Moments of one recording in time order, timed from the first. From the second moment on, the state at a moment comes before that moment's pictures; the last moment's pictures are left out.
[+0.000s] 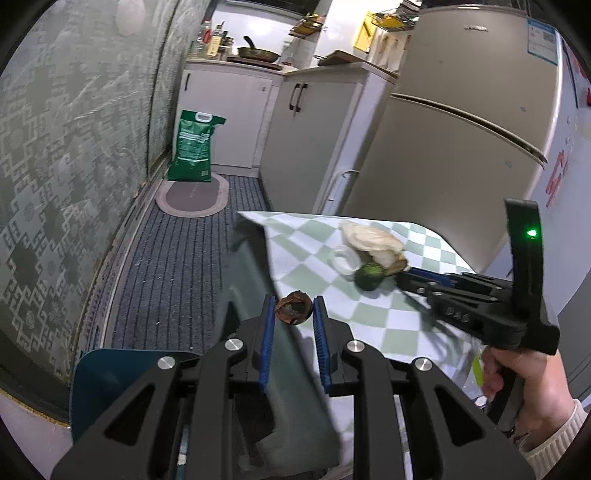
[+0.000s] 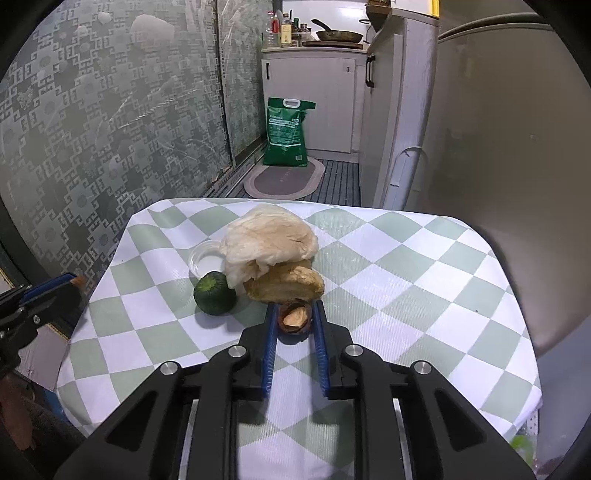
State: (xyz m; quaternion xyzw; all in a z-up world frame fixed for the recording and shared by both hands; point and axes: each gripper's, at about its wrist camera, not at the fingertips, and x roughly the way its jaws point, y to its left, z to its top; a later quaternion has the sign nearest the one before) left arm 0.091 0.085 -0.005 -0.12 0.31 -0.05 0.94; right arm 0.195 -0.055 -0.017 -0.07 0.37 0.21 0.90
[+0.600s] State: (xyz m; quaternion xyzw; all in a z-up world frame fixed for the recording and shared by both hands) left arm 0.060 0.168 -0.031 -0.14 0.34 0.01 0.93; right arm 0.148 0.004 0.047 -0.07 0.32 0.28 0.90
